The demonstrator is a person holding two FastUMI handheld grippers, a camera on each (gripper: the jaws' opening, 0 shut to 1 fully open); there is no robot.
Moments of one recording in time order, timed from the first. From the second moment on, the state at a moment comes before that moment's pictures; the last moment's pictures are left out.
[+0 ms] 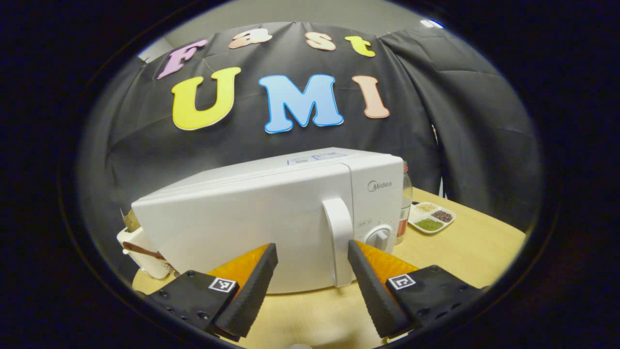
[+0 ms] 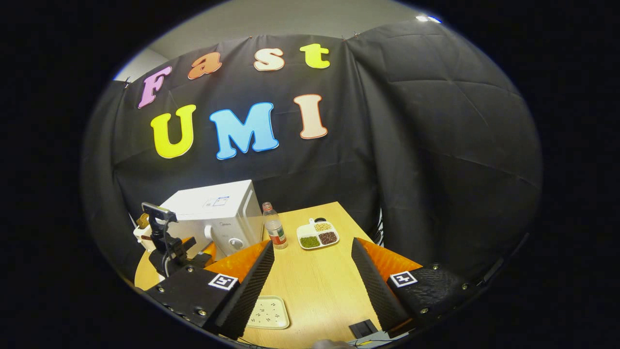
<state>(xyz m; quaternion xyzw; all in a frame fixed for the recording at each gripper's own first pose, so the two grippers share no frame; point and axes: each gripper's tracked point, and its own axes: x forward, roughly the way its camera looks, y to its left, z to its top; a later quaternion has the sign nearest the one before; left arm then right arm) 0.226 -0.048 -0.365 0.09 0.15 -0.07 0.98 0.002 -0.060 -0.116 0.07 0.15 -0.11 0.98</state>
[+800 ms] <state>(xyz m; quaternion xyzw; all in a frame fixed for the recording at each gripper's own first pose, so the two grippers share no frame) 0.054 0.037 -0.128 0.03 0.08 0.01 1.00 0.013 -0.005 -0.072 0.05 0.08 -0.01 1.00</state>
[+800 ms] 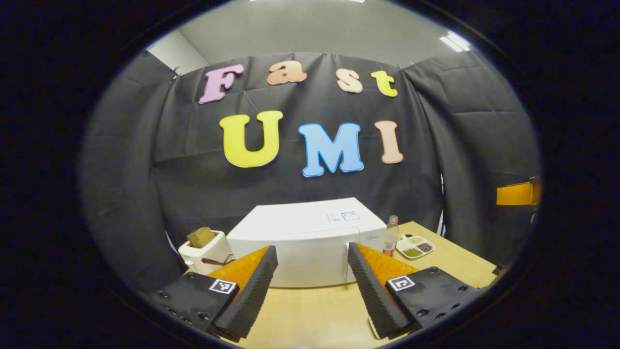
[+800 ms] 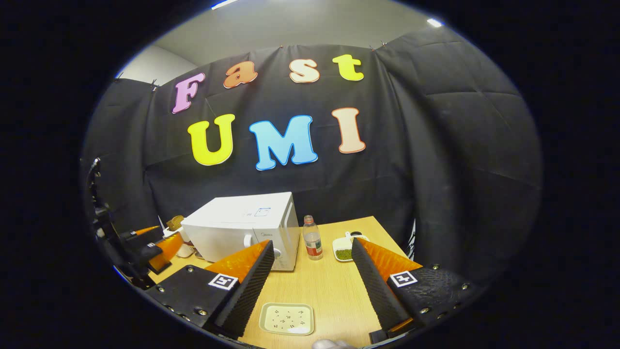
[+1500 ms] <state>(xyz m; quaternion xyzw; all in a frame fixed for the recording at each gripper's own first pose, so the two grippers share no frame) -0.034 0.076 -0.018 0.03 0.01 0.07 1.00 -0.004 -0.006 0.002 0.02 0.01 -0.02 1.00</state>
